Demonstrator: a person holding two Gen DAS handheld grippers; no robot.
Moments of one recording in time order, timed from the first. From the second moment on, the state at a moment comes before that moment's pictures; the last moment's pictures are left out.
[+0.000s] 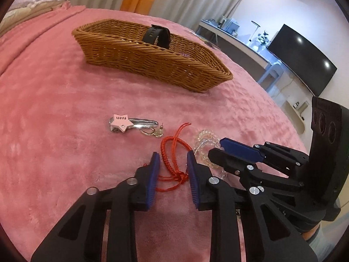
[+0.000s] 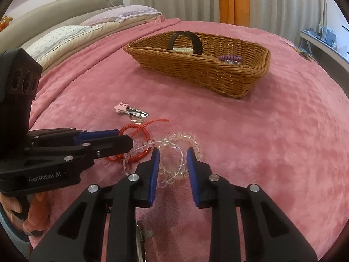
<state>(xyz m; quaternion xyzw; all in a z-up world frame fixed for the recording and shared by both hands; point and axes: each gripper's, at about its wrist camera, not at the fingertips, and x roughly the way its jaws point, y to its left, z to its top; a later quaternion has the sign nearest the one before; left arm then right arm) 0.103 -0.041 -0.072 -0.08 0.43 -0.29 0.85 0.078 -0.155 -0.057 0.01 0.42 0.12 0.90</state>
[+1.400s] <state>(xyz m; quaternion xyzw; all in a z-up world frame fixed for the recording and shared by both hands) 0.100 -0.028 -0.075 -0.10 0.41 -0.30 0.85 0.057 -0.233 -0.057 0.09 0.43 0.04 0.90</state>
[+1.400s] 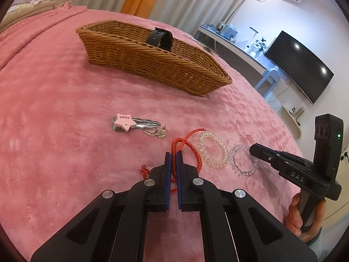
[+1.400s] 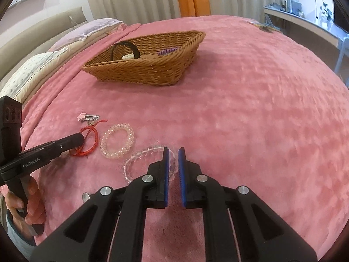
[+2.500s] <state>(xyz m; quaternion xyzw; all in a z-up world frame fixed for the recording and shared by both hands) 0.082 -0.032 -0.058 -0.08 0.36 -0.29 0.88 0.040 -0.202 -0.041 0.01 0.39 0.04 0.92</state>
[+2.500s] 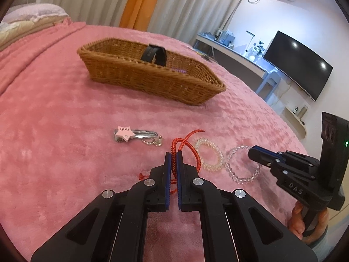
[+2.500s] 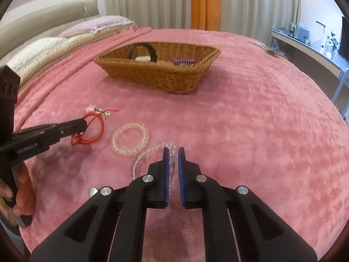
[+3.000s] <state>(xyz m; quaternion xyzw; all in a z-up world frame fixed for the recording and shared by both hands) 0.086 -0.019 0.053 -0.05 0.30 -0.25 0.92 0.063 -0.202 0.064 0.03 0.35 0.07 0.93</state>
